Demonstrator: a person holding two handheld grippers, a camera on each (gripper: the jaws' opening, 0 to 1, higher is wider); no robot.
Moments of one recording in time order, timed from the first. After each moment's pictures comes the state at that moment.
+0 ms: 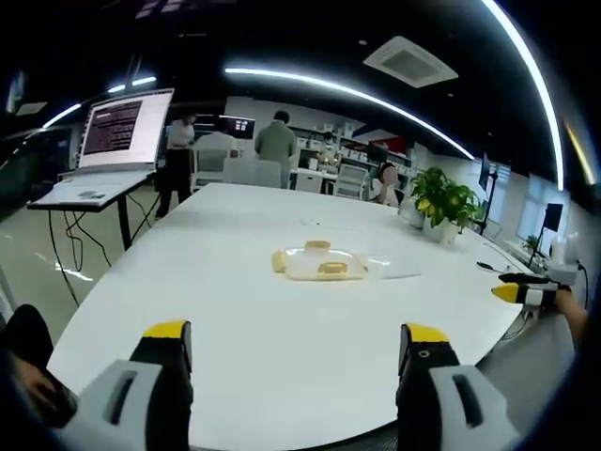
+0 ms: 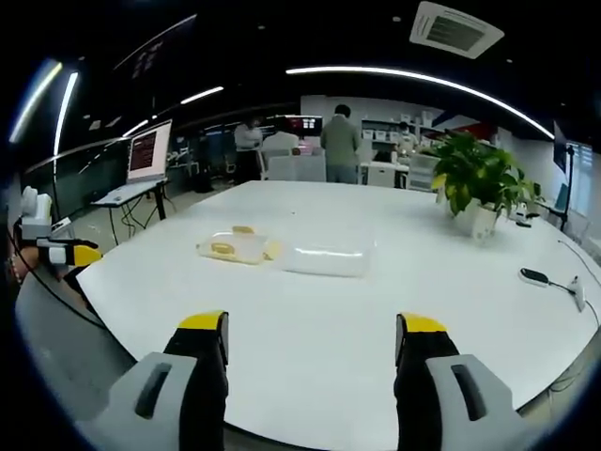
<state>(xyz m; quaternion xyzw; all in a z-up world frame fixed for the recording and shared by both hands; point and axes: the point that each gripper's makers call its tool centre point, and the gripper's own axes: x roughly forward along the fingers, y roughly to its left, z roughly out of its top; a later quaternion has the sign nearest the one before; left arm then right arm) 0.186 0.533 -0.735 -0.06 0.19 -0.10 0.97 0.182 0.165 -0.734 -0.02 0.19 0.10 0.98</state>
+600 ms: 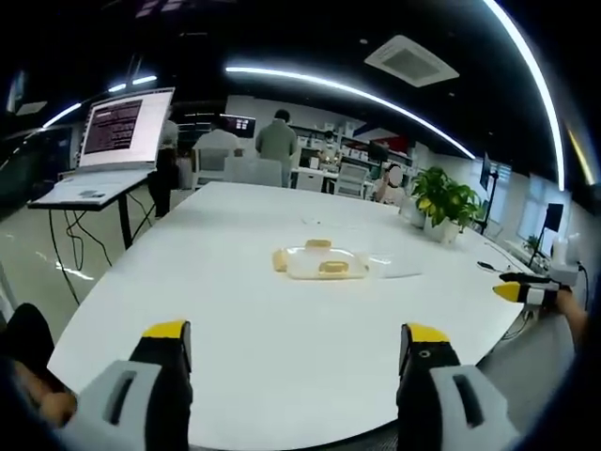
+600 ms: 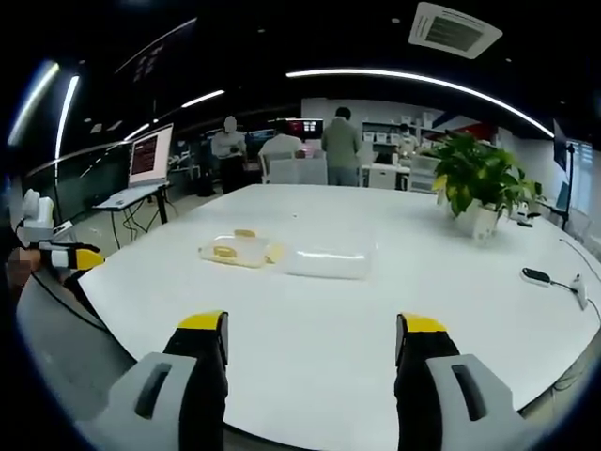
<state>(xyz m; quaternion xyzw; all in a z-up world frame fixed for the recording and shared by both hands) 0.186 0.533 -0.736 -0.06 0.19 -0.10 0.97 0.180 0.170 -0.729 -0.01 0.18 0.10 0.98</state>
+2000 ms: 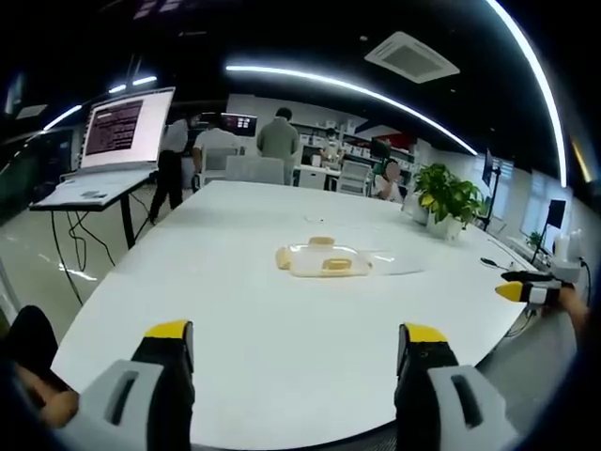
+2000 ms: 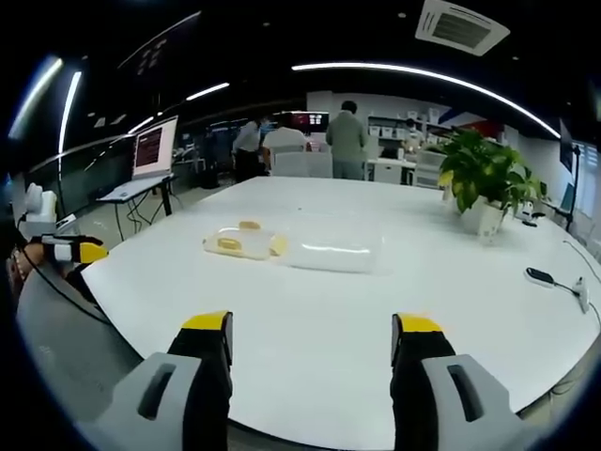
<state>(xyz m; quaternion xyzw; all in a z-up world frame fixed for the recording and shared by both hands) 0.186 0.534 -0.737 -0.05 0.20 -0.09 0.97 0.177 0.174 -0.734 -0.02 0.20 0.11 0.97</state>
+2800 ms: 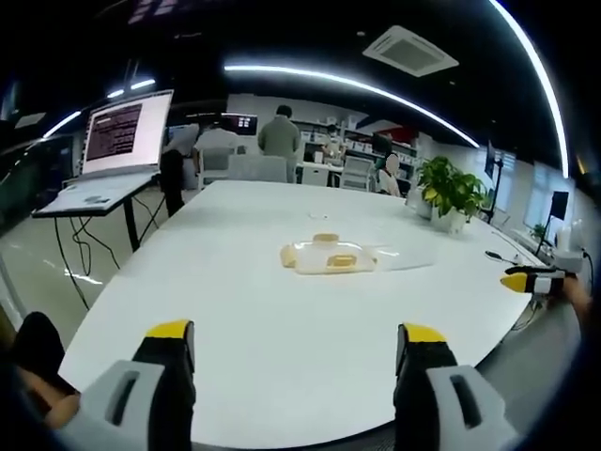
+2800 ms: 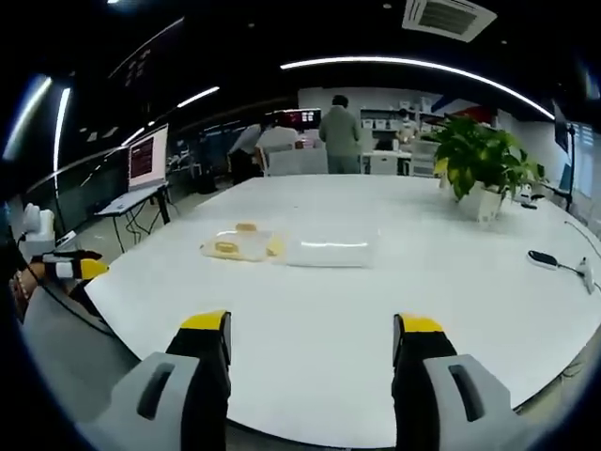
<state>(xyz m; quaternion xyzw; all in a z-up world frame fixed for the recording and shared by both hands) 0.186 0.536 -0.738 -0.03 0.21 -0.09 0.97 0.180 0.165 -0.737 0.02 0.21 0.10 0.97</state>
